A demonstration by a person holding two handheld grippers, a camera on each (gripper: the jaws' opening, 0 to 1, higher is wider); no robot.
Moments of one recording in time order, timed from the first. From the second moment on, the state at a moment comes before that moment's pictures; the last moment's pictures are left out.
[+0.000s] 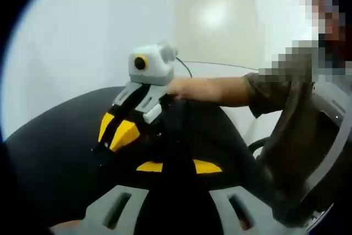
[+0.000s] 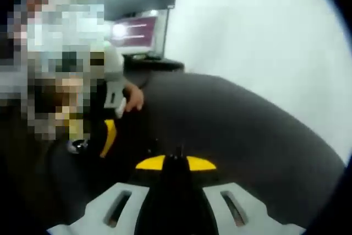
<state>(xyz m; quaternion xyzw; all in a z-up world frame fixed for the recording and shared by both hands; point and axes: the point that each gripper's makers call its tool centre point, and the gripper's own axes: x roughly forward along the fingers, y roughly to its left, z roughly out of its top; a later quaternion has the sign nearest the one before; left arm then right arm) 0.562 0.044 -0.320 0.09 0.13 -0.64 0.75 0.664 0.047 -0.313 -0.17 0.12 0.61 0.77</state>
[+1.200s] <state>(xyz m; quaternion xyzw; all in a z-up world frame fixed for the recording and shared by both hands) 0.562 0.050 -0.320 0.09 0.12 -0.64 0.75 0.662 0.010 -0.321 -0.03 0.23 0.51 0.83</state>
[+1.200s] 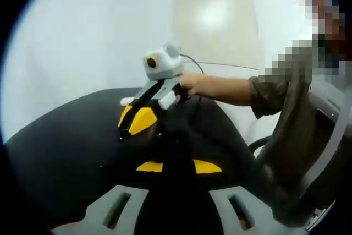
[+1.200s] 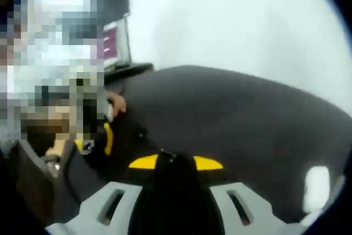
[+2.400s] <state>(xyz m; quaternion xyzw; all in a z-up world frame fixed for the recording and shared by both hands) 0.564 0.052 -0.321 0.09 0.13 -0.63 0.76 0.557 0.080 -0.275 -0.62 -0.12 0.43 0.64</state>
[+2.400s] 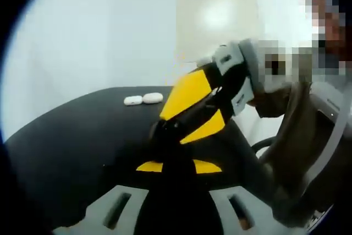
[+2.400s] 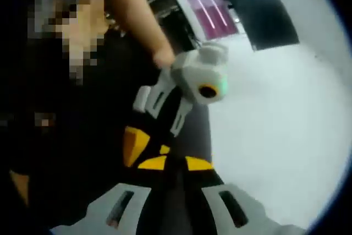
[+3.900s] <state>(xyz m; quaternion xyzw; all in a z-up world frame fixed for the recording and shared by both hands) 0.567 0.051 -0.321 0.10 0.12 -0.63 0.76 0.635 0.037 -0.249 -0.03 0.12 0.53 0.84</state>
